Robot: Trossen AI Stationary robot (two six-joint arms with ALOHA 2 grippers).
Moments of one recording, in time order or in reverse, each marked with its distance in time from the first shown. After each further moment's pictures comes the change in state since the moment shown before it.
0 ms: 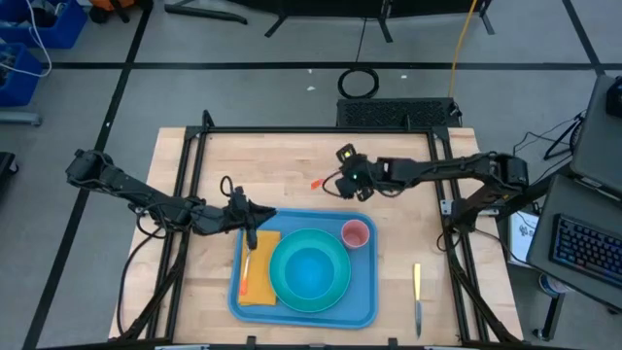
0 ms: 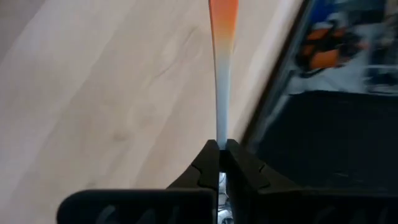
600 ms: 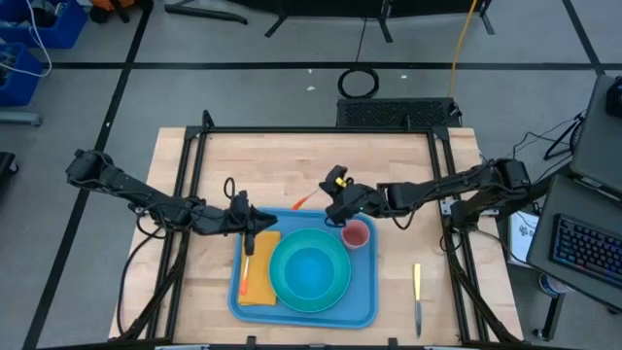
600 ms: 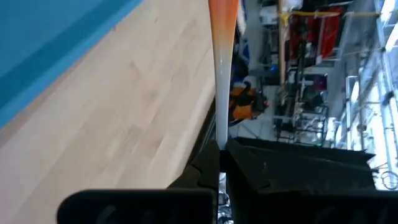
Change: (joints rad) left arm -0.002 0.000 0.000 0.001 0.126 -0.008; right arm 0.262 0.000 0.001 0.319 0.162 -0.134
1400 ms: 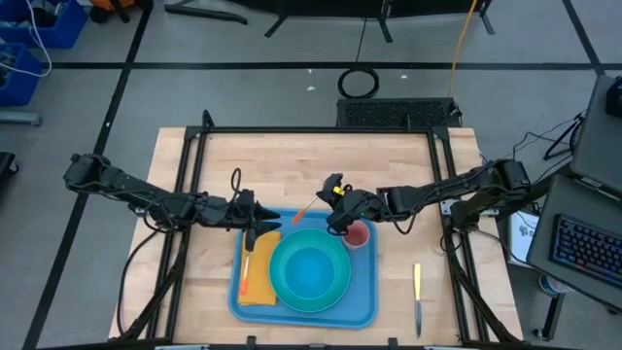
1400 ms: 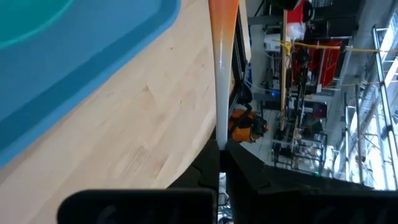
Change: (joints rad) left arm 0.120 0.010 0.000 0.030 0.241 -0.116; right arm 0.041 0.008 -0.002 0.013 -0.060 -0.058
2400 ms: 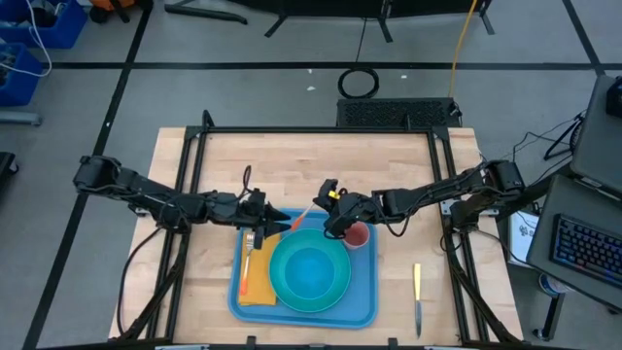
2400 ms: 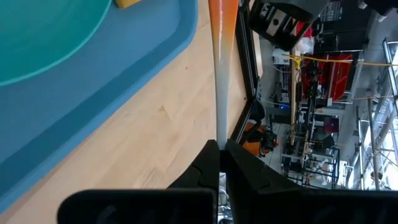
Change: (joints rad) left arm 0.073 0.164 0.000 0.229 0.159 -0.039; right arm -0.001 0.055 0.000 0.035 -0.072 0.016
